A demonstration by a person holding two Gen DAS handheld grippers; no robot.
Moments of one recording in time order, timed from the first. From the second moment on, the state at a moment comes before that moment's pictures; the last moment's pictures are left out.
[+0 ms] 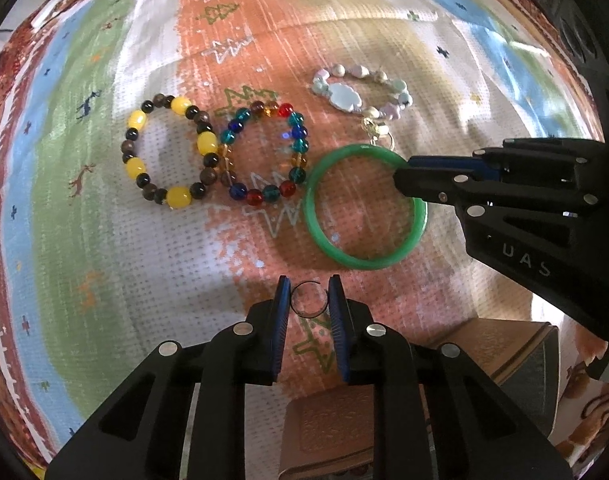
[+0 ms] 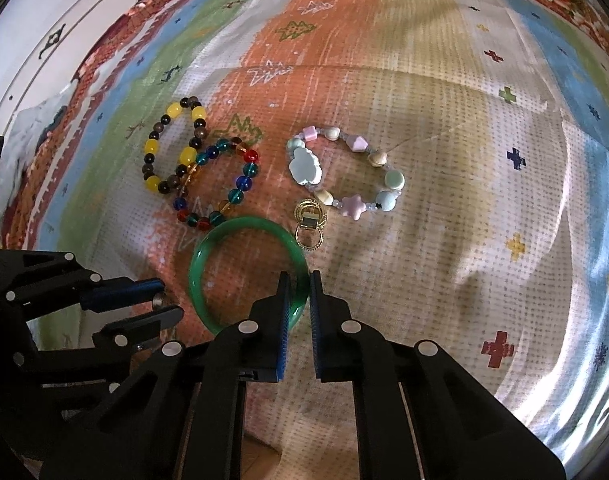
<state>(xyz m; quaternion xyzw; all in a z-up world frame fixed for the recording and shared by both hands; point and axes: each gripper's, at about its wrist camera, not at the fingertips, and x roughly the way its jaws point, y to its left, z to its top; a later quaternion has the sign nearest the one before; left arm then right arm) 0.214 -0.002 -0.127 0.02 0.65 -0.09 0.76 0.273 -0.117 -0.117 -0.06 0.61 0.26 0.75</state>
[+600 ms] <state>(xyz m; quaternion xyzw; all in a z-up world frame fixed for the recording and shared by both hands) 0.205 0.023 -0.084 0.00 0.59 -0.06 0.81 0.264 -0.135 -0.083 -0.04 0.57 0.24 0.78</state>
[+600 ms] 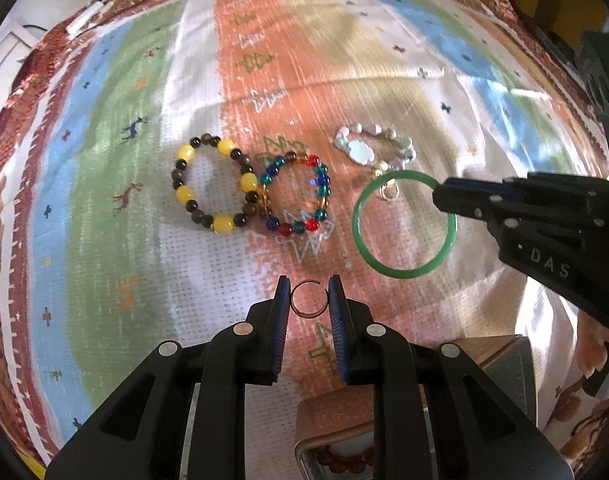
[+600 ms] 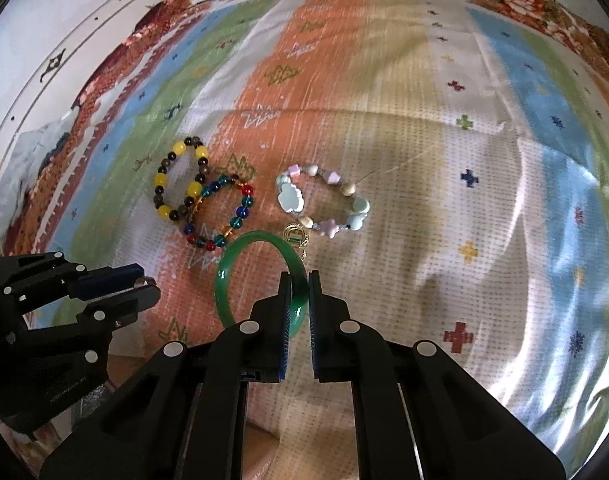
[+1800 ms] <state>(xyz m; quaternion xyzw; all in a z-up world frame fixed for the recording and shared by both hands) 0.129 0.020 -0.019 -0.02 0.42 -0.01 0.91 0.179 -0.158 -0.001 -0.03 0.39 0.28 0.88</state>
